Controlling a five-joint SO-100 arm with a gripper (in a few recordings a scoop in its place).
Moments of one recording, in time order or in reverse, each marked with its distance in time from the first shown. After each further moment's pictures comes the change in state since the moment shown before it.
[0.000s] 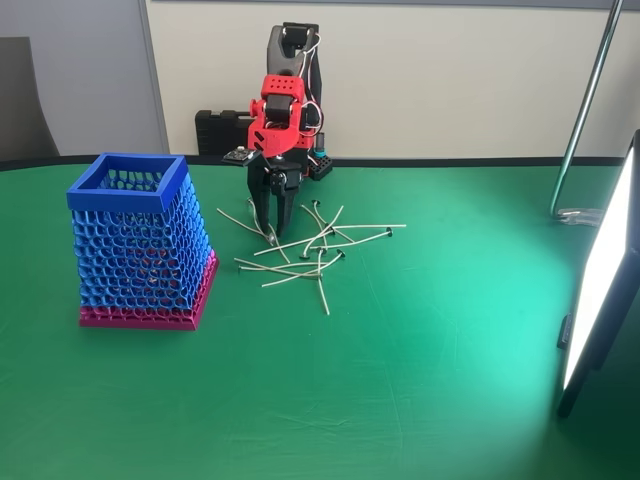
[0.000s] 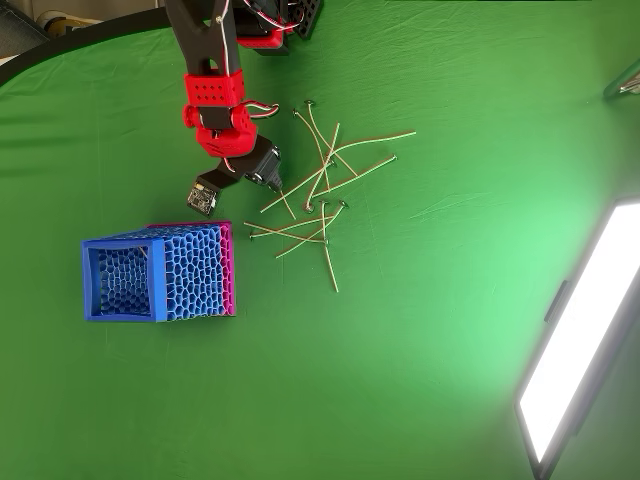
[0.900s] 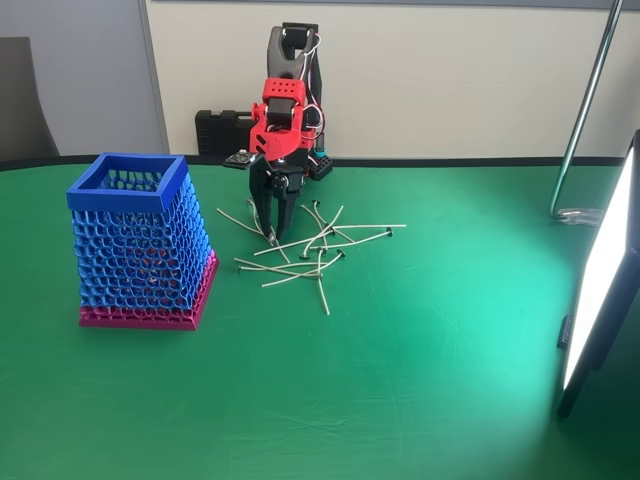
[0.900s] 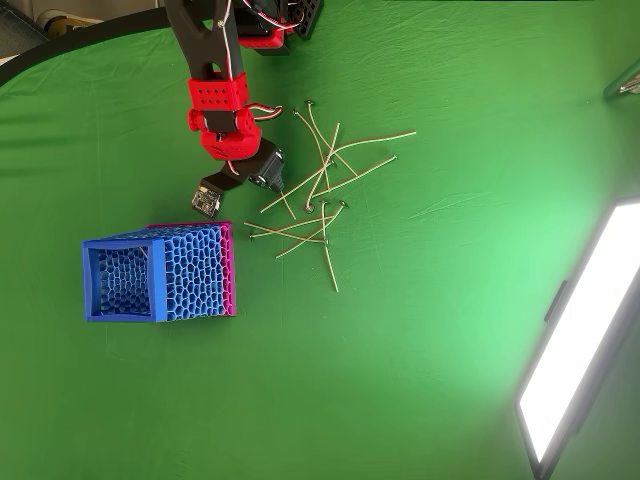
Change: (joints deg) arm -1.4 -1.4 -0.2 -2.3 0.8
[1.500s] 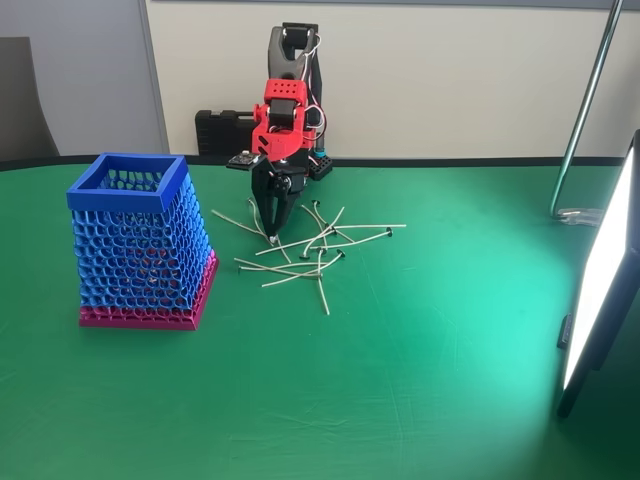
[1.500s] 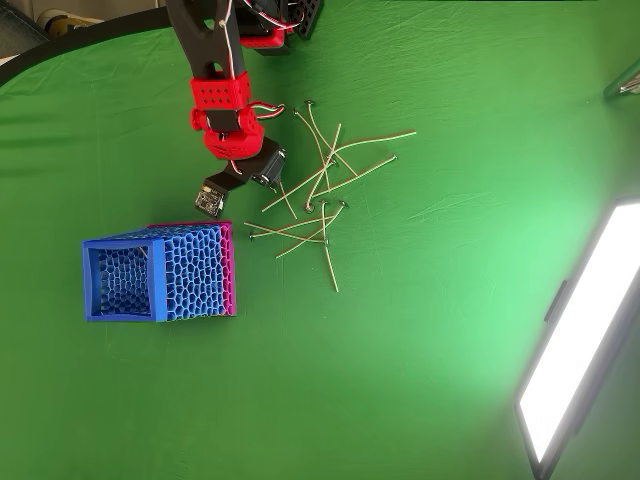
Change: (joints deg) arm -0.6 0.0 0.7 -0.6 0.0
